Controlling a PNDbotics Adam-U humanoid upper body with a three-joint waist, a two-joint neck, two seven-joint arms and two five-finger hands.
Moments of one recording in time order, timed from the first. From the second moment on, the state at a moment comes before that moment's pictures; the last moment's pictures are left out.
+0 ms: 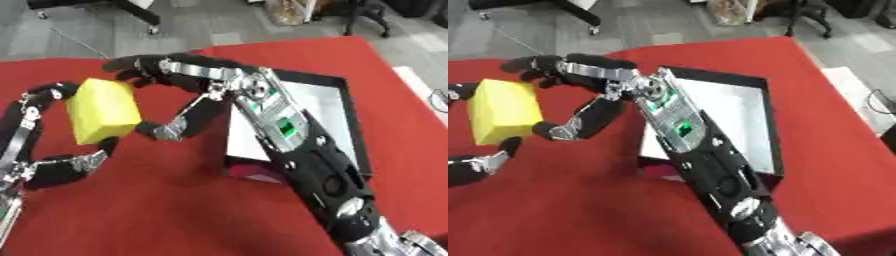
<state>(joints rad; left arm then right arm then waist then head) -0.52 0.33 -0.22 -1.63 -0.41 -0.31 0.02 -0.91 -0.10 0.24 -1.49 0.19 -0.09 0.75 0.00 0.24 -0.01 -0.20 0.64</state>
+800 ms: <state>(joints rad) -0.53 0.31 -0.24 -1.65 -0.37 -0.31 0.00 -0.91 -0.09 0.24 -1.49 0.20 -0.08 0.75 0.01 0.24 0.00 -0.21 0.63</state>
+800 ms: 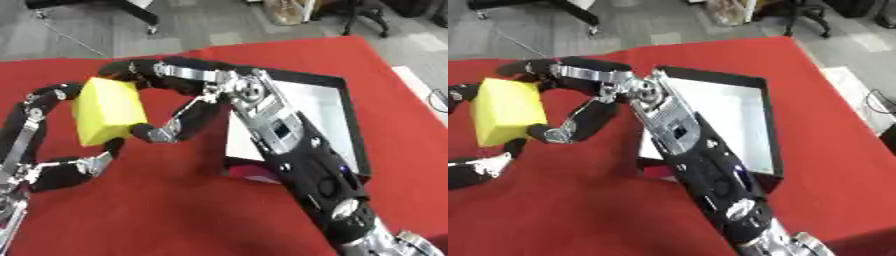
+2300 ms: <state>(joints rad) -0.52 0.30 -0.23 -1.64 -0.29 -0.32 -0.02 -0.90 -0.09 0.24 -1.49 0.11 0.08 0.71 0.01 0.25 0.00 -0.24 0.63</state>
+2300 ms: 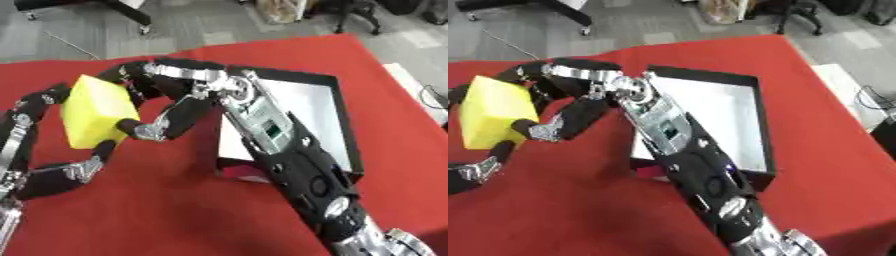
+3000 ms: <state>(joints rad) -0.47 0.33 -0.19 -1.65 -0.26 -0.32 -0.01 -0.89 -0.13 0.22 -1.50 0.09 0.10 0.65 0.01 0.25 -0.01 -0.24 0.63</state>
